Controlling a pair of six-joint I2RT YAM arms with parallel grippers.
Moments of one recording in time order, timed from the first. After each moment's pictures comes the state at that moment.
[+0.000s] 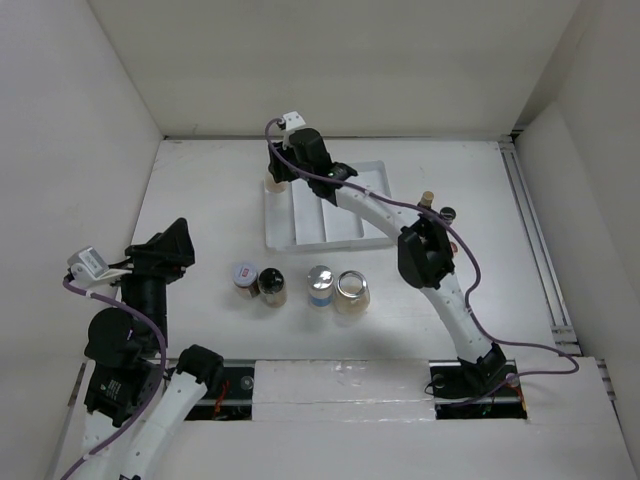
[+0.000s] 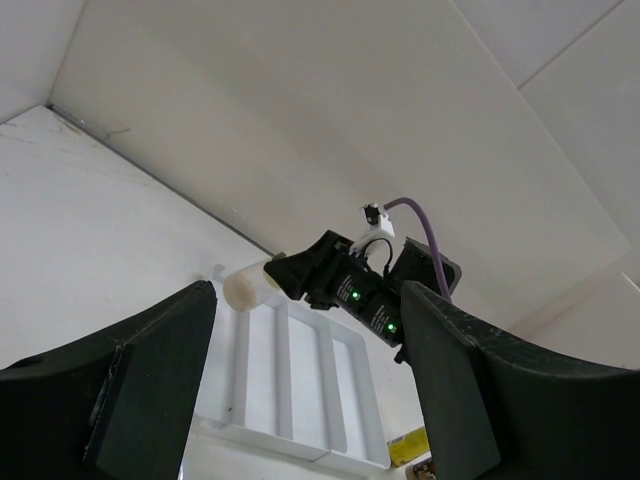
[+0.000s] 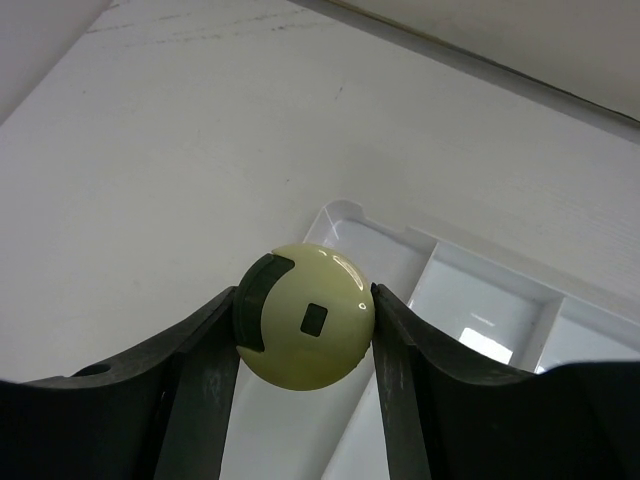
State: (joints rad) left arm -0.41 0.22 0.81 -0.35 -0.54 -0.64; right arm 0.72 2.45 2.29 -0.16 0.07 0.18
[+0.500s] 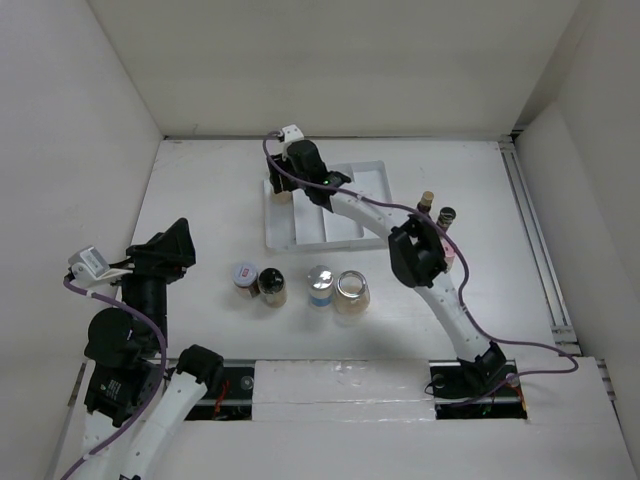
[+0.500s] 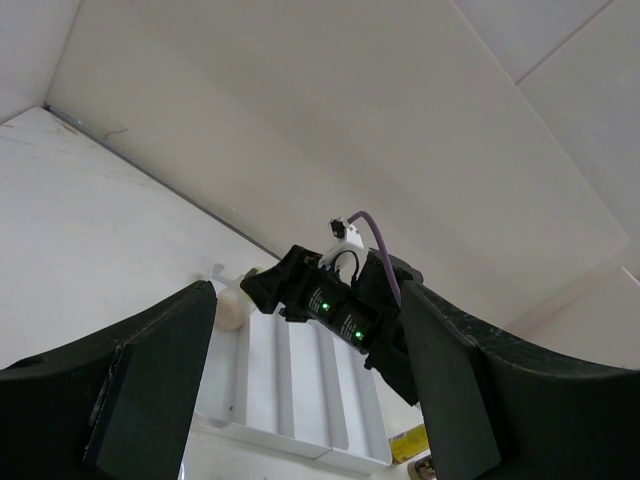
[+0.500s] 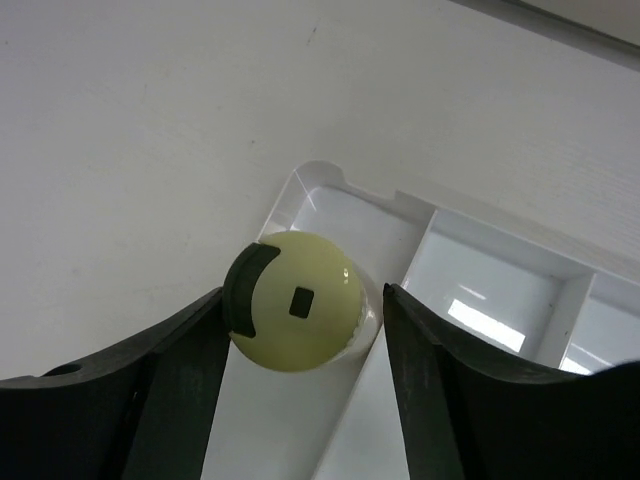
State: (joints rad) left arm -0.41 0.22 0.81 -0.35 -0.52 -0.63; right arm 0.72 2.54 2.29 -0.15 0.10 0.18
